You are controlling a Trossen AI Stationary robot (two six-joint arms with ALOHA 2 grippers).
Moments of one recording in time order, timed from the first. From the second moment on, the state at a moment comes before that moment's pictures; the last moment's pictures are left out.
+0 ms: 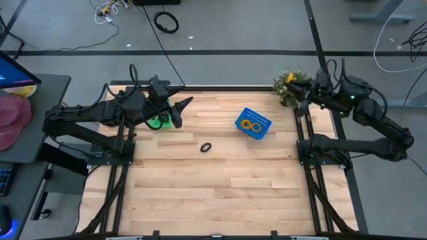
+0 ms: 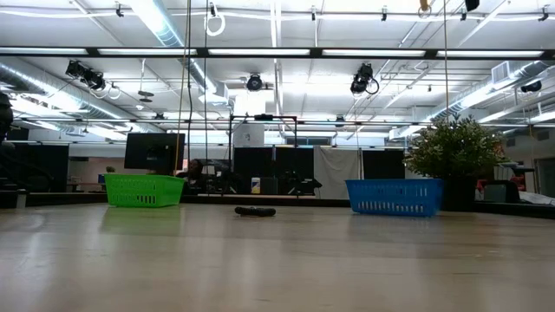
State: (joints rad) left arm -0.04 1.12 1.27 -0.25 -0.63 -0.06; right arm -0.38 0.65 1.08 -0.51 0.15 0.04
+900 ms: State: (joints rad) left arm -0.04 1.12 1.27 -0.30 -0.63 -0.09; right arm -0.47 1.29 1.08 -0.84 -0.07 0.21
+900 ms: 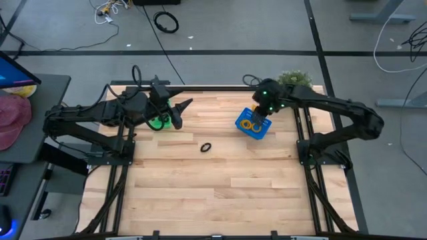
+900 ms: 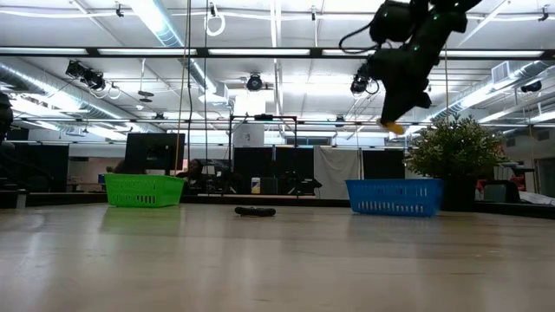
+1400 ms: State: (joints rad) left arm -0.04 1.13 1.27 -0.32 -0.63 -0.09; right arm -0.42 1.48 1.08 -0.93 -0.06 0.25
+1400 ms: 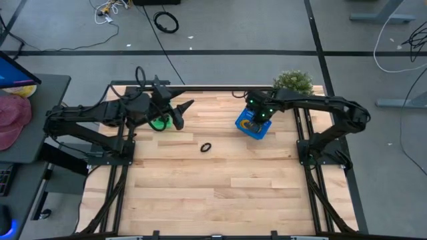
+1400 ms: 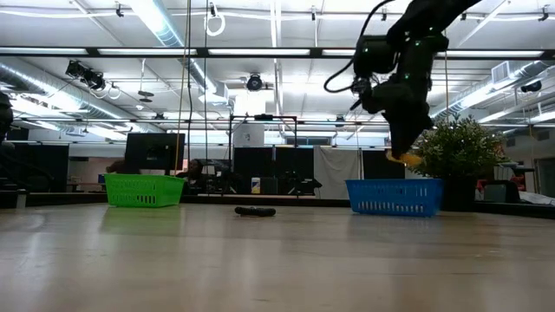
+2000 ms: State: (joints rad) left arm -0.04 1.16 1.27 -0.31 -0.64 -0.10; right arm -0.43 1.60 1.02 -0.87 -0.06 0.21
